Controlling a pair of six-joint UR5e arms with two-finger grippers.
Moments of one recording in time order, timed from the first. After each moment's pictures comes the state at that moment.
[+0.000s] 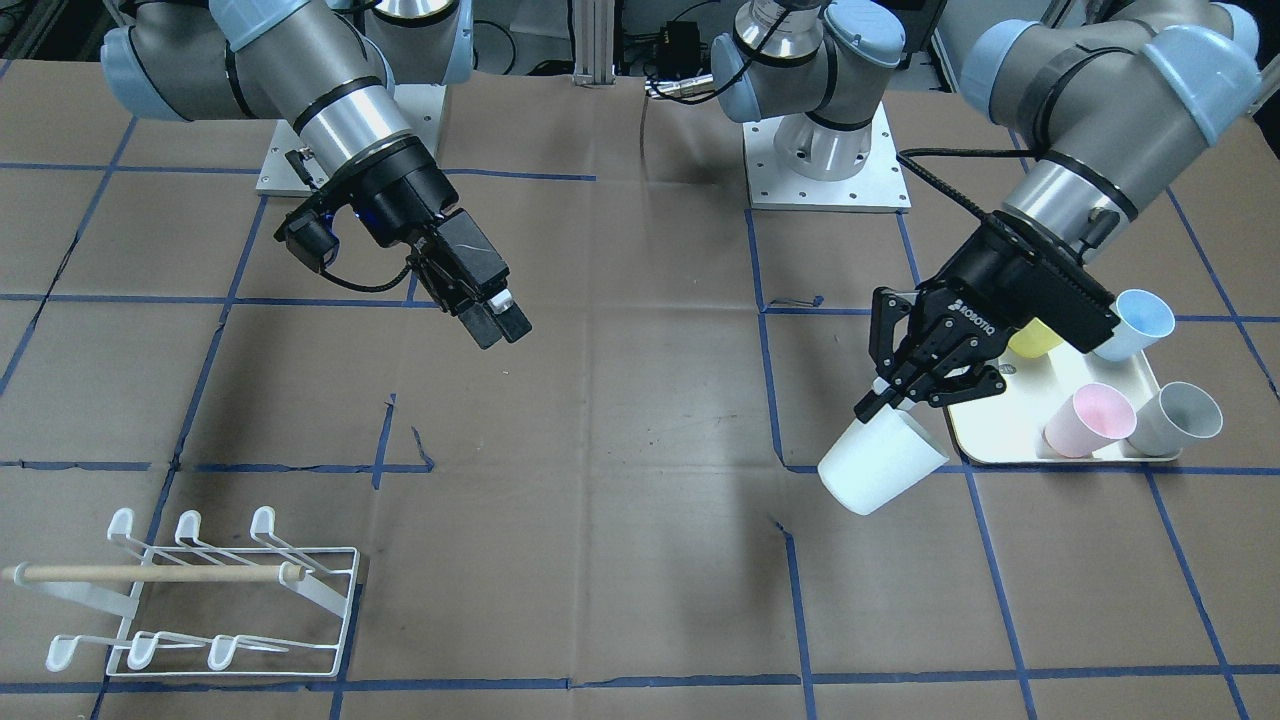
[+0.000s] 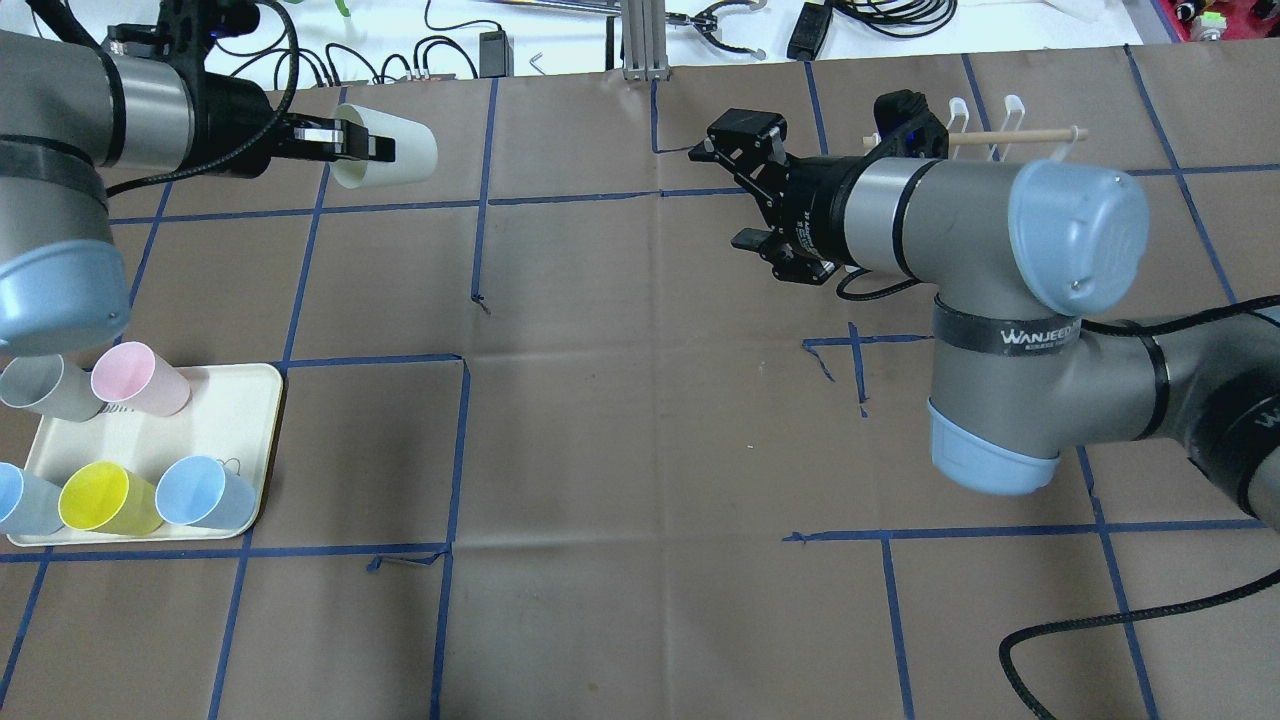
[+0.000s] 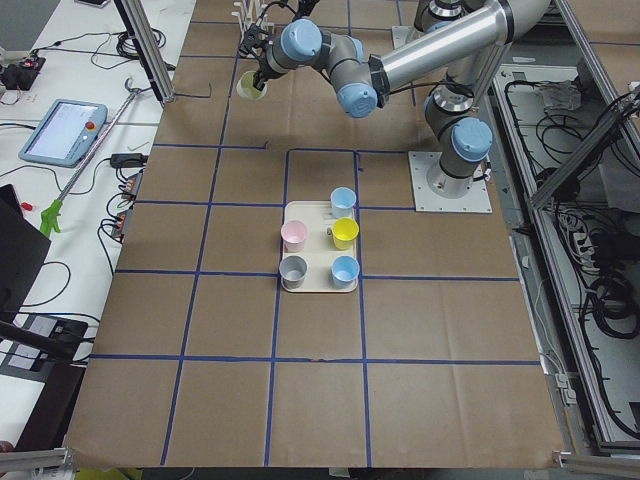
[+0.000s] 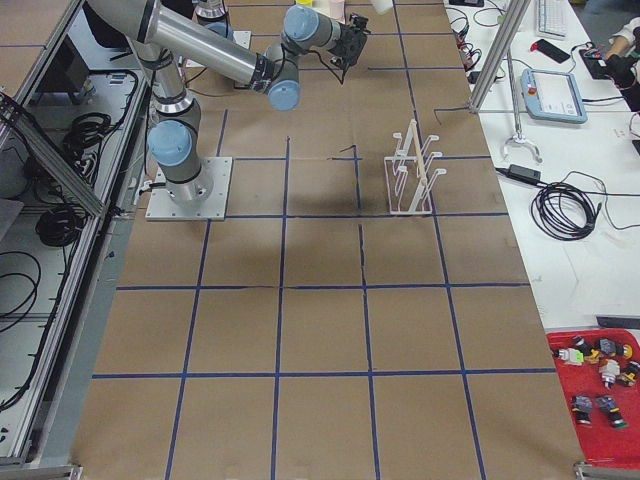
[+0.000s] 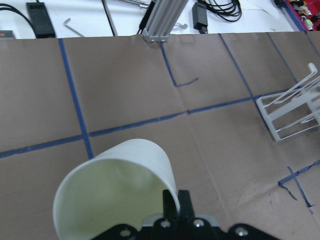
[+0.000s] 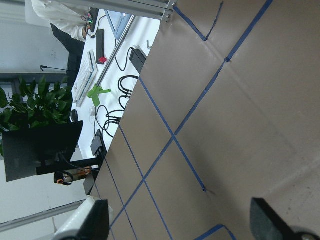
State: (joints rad) left arm -1.29 -1.62 -1.94 -0.73 0.81 0.47; right arm 1.63 -1.54 2.15 -3.06 -1.01 1.21
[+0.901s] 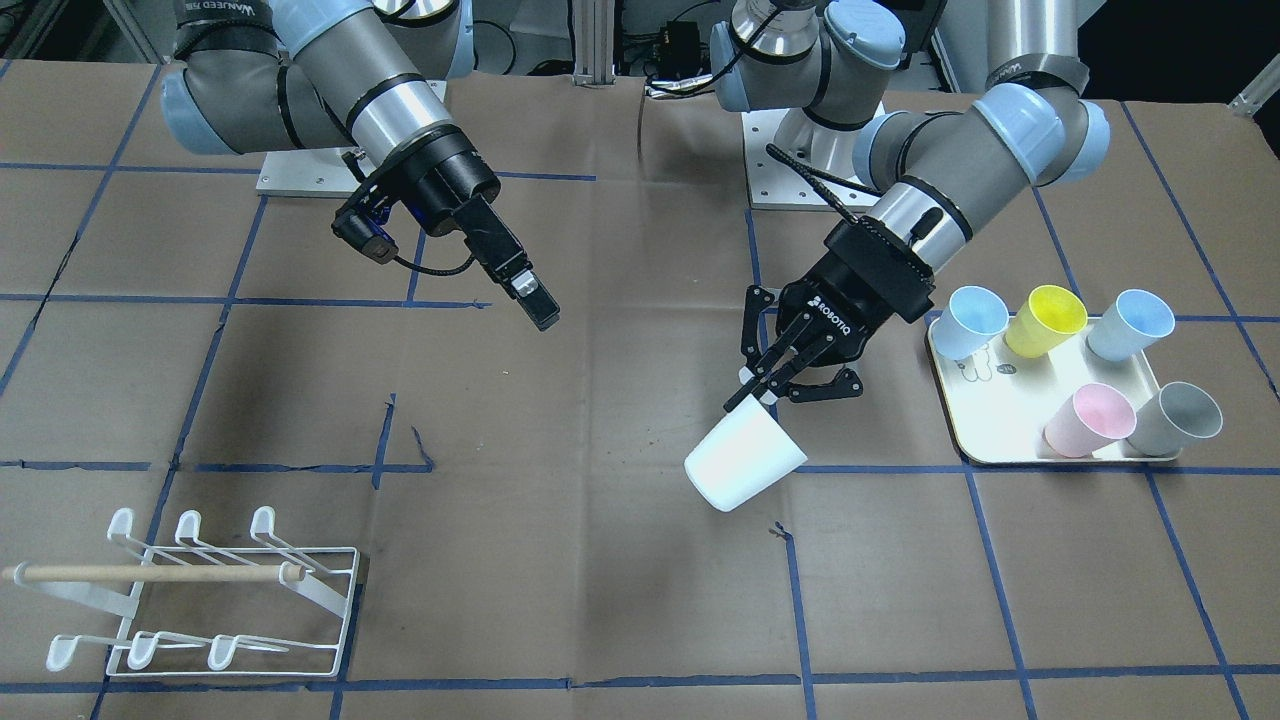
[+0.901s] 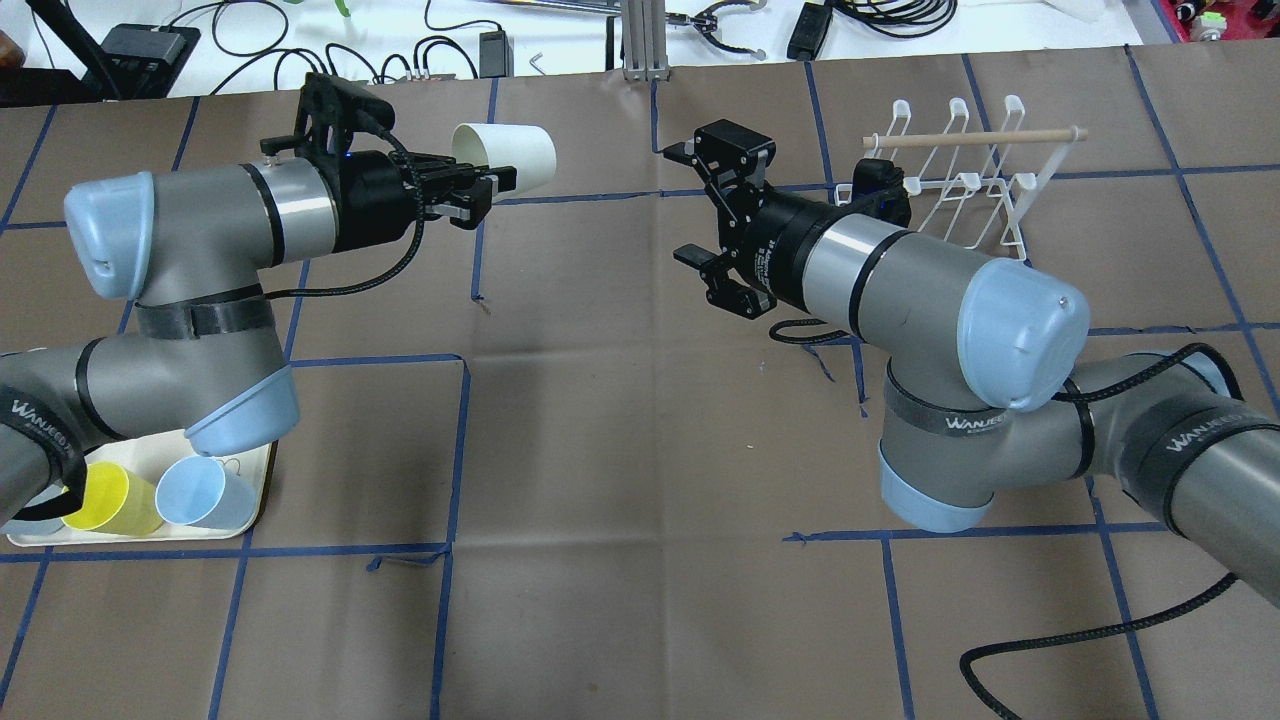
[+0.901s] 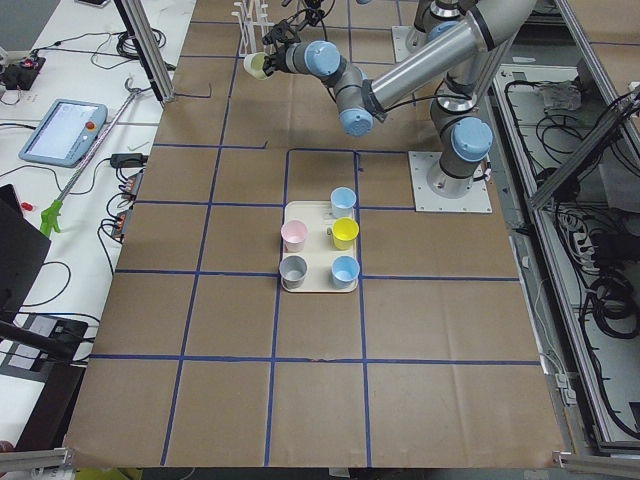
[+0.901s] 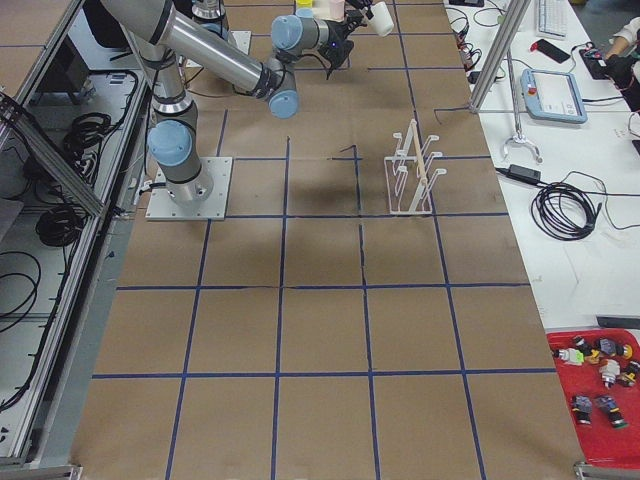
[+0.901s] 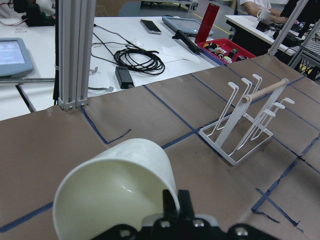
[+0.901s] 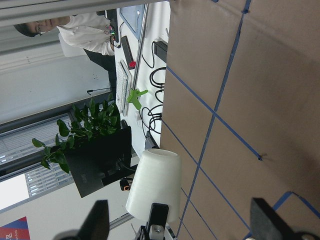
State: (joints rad) left arm -1.43 -1.73 -2.10 -0.15 0.72 0.45; right arm 1.70 -1.47 2.20 -3.35 -1.02 1.58
